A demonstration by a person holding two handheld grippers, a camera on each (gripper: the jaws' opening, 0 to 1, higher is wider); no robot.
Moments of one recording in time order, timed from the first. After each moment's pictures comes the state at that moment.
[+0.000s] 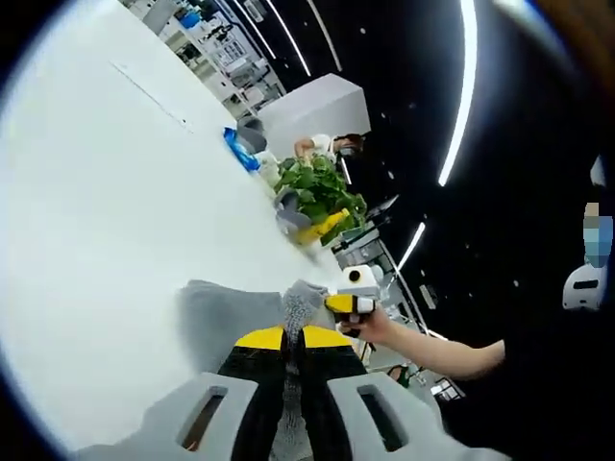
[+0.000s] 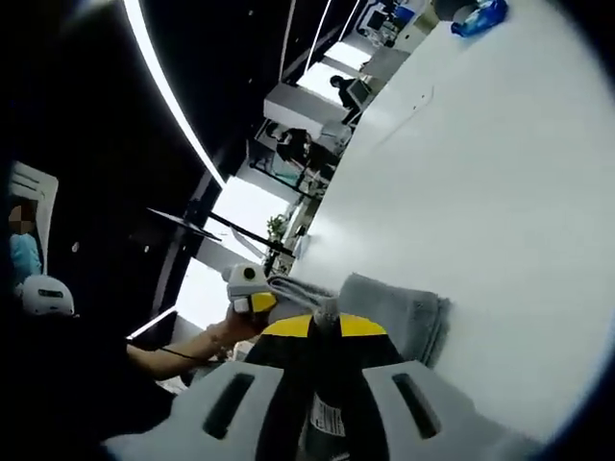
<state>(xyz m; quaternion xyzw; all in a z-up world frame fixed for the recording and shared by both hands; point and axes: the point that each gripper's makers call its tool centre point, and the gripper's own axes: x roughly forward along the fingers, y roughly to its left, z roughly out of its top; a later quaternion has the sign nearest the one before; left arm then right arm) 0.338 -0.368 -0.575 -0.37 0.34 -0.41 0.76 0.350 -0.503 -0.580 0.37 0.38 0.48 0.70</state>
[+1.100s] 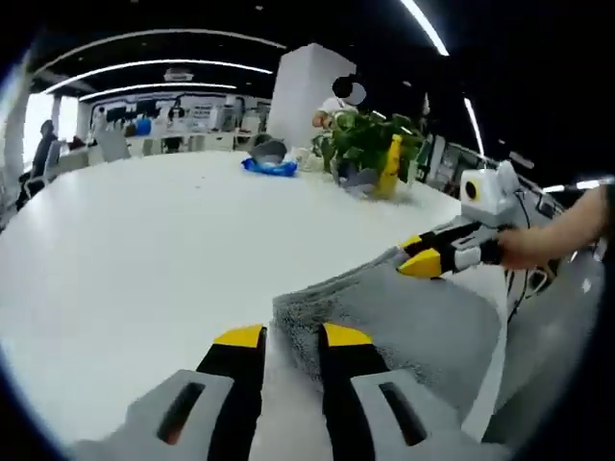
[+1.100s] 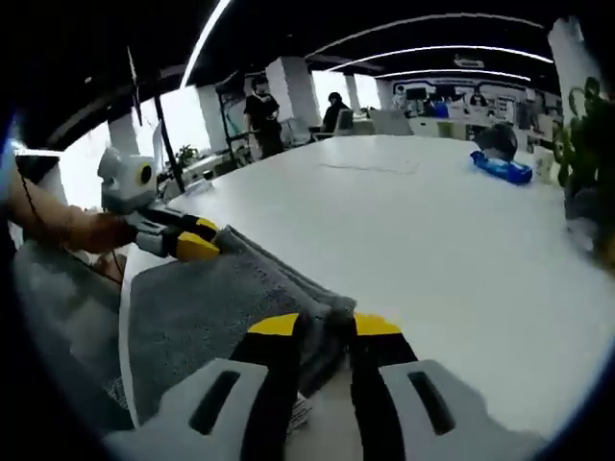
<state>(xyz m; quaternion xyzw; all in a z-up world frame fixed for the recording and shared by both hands) 0.375 -0.363 -0.620 0.08 0.23 -0.32 0.92 0.377 -0.521 -0.627 -0.09 0.26 0.35 0.89</state>
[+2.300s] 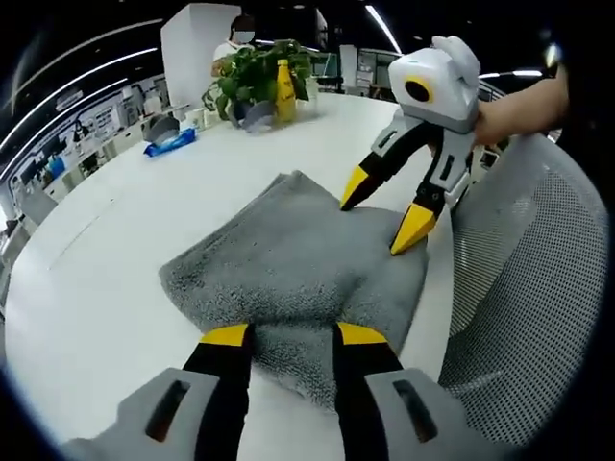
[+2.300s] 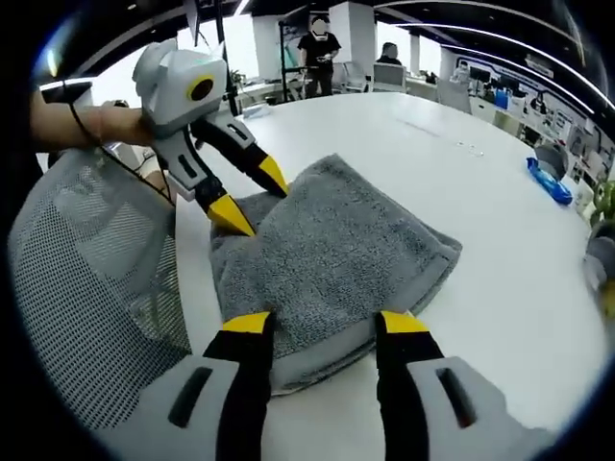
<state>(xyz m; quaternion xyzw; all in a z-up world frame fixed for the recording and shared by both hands) 0.295 -0.396 -0.638 0.21 0.32 -0.45 0.81 0.276 -0.493 -0.639 -0.16 0.35 0.45 0.81</state>
